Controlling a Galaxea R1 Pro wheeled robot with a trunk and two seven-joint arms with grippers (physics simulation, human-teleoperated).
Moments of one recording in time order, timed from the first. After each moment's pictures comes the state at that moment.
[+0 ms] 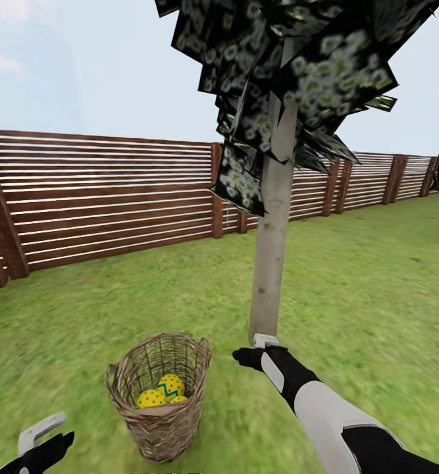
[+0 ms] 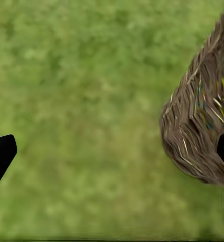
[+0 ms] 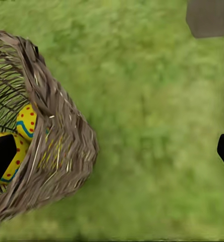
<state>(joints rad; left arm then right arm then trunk) -0.11 0.06 0.51 -1.14 0.13 0.52 0.01 -0.82 0.17 0.00 -0.30 -0.18 0.37 -0.01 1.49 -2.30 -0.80</state>
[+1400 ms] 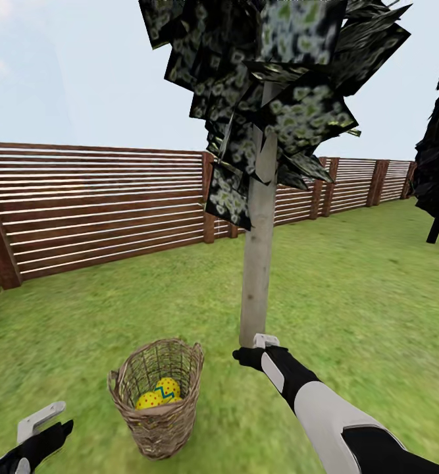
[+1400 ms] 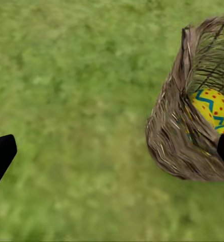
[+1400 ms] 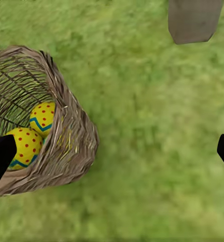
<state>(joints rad) -0.11 0.05 0.51 -1.23 0.13 0.55 0.03 -0.82 0.17 0.00 -0.30 -0.18 0.36 -0.01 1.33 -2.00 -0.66</state>
